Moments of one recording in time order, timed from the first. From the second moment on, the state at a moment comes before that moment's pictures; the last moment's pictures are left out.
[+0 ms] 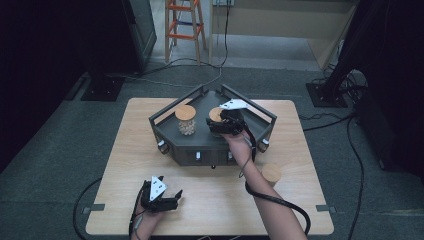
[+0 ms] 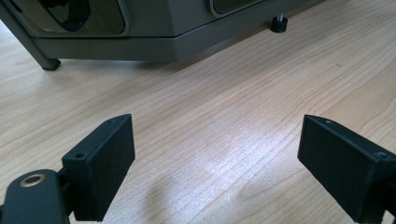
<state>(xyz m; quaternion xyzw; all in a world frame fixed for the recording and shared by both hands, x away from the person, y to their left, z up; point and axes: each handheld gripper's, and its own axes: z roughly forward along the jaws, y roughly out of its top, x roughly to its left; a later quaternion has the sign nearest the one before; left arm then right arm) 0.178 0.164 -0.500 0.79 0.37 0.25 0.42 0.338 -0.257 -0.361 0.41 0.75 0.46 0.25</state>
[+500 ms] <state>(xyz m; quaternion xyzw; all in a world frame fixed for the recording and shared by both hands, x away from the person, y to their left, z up) 0.177 0.164 -0.500 0.79 0.37 0.25 0.42 0.333 -0.254 -0.365 0.41 0.74 0.46 0.26</state>
